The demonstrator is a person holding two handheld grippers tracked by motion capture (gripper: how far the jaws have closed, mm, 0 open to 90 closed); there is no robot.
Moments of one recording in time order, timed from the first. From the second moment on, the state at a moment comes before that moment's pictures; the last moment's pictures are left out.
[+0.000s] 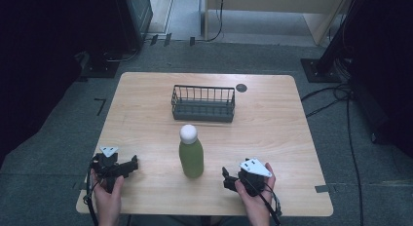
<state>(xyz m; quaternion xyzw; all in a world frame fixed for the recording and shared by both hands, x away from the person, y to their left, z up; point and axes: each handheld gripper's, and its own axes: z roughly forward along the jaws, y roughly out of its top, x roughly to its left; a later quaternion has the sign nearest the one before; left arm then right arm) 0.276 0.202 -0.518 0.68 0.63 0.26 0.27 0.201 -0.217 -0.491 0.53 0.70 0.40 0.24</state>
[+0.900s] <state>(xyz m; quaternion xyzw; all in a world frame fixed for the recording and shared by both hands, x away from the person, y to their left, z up) 0.276 0.202 -0.518 0.68 0.63 0.26 0.27 0.202 -0.141 -0.489 0.44 0.75 0.44 0.20</state>
